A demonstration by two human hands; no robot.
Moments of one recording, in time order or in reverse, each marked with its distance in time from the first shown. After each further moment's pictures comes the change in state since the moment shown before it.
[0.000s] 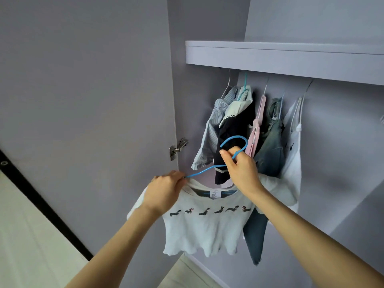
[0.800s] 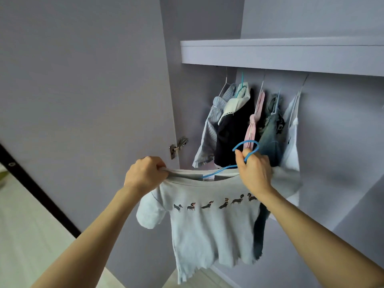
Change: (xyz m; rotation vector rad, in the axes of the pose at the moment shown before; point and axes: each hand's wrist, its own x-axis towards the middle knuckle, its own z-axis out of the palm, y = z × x) left_hand 0.011 0.010 -0.066 0.057 -0.071 -0.369; right_hand -0.010 0.028 -0.014 -0.306 0.263 -0.150
